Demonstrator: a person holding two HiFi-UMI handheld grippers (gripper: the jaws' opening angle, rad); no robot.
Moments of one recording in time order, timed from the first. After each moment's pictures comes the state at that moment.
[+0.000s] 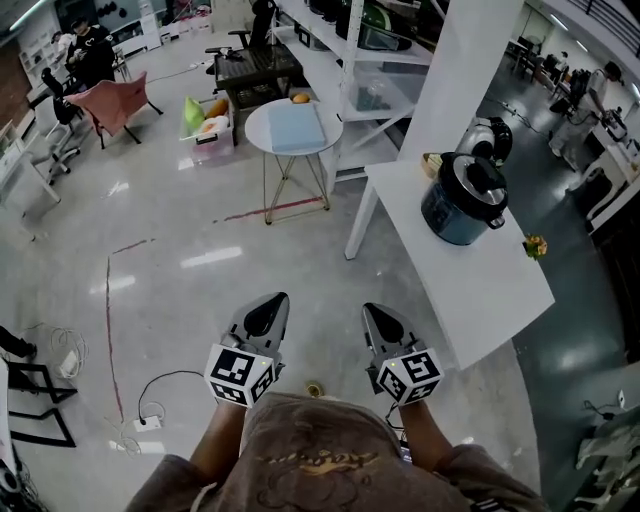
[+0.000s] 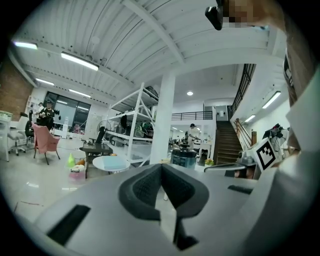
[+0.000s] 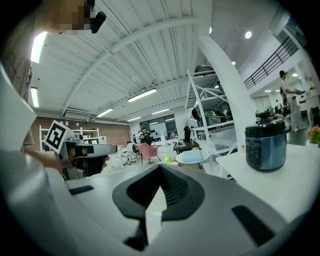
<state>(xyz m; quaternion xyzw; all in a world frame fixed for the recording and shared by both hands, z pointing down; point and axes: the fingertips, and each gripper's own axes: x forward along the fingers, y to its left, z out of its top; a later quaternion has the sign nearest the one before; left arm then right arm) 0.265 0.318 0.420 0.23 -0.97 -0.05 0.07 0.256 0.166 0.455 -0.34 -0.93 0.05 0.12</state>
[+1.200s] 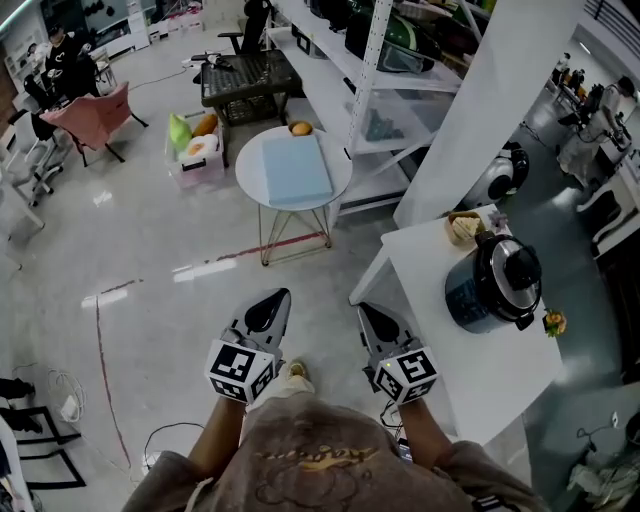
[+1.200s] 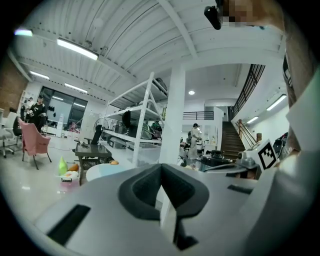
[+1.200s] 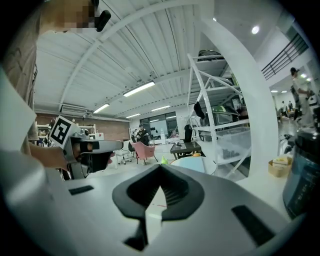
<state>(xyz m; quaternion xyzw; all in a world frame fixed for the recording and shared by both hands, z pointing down) -0.058 0.388 0.421 0.25 -0.96 -0.05 0.08 -0.058 0.250 0.457 -0.36 -0.93 0.03 0.13</state>
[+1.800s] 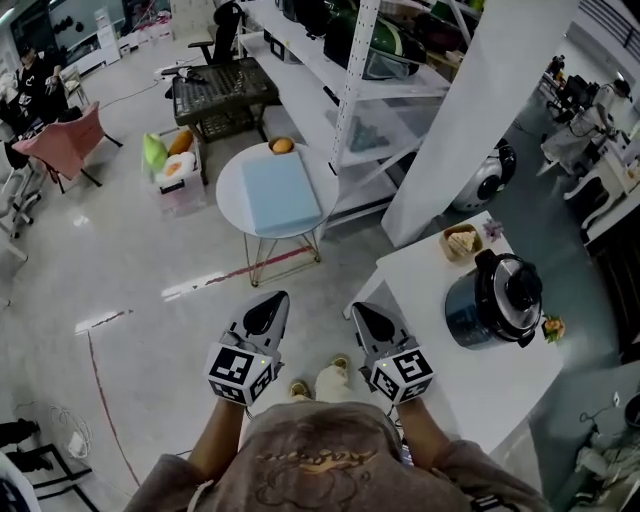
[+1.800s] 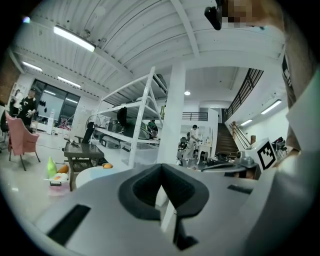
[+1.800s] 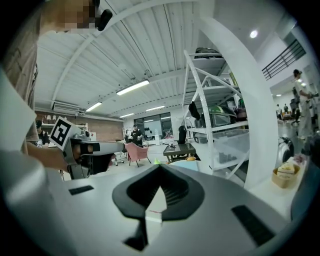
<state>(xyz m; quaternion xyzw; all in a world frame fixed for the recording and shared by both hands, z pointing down) -0.163 0.404 0.423 0.29 -0.95 -0.06 0.08 -0.153 0.273 0.453 -0.32 -0.94 0.03 0.13</state>
